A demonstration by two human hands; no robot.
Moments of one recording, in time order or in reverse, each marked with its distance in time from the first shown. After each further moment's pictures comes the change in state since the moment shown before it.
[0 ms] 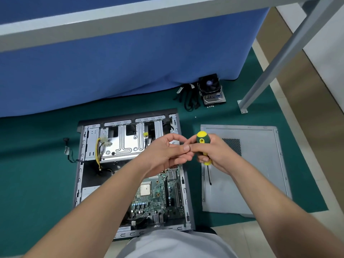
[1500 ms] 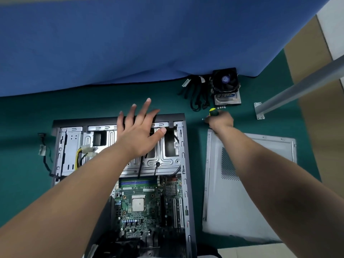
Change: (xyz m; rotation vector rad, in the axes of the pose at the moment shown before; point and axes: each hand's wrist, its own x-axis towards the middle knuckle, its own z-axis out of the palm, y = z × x) left_hand 0.088 0.037 -0.114 1.571 0.522 0.140; right_hand 0.221 0.040 -0.100 -0.613 0.720 0.392
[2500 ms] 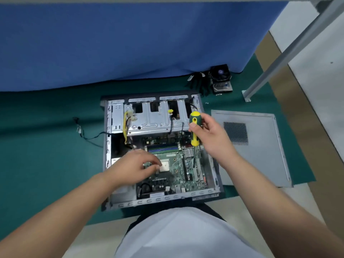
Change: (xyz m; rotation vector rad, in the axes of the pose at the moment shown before) left_hand -0.210 -0.112 0.025 -0.210 -0.128 0.538; right_hand -0.358 0.016 0.004 0.424 -0.198 -0.531
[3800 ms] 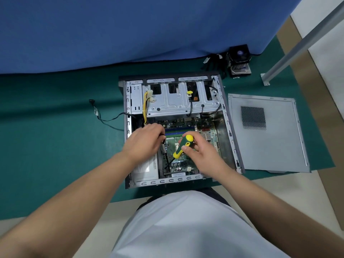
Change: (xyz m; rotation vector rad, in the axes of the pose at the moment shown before) left_hand -0.007 -0.041 0.013 0.215 0.282 -0.091; right_hand -0.047 0.075 0.087 -0.176 -0.220 -0.055
